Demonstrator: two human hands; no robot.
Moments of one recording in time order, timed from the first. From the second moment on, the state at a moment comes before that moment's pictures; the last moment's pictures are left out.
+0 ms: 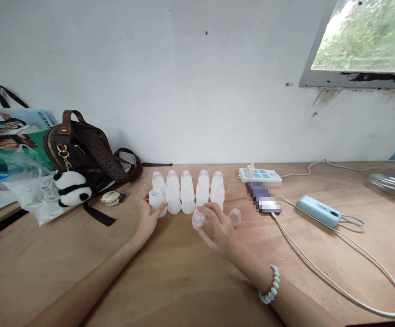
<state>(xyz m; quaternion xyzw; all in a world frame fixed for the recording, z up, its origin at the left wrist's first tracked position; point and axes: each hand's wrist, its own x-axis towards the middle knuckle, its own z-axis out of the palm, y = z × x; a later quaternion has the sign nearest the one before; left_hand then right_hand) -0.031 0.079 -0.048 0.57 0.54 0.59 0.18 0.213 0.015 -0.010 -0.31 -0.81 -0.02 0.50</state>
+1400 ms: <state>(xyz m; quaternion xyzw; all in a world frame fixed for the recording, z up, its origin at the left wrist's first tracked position) 0.024 0.012 -0.020 0.41 0.35 0.42 0.73 0.204 0.011 -0.016 -0.27 -0.87 0.03 0.41</state>
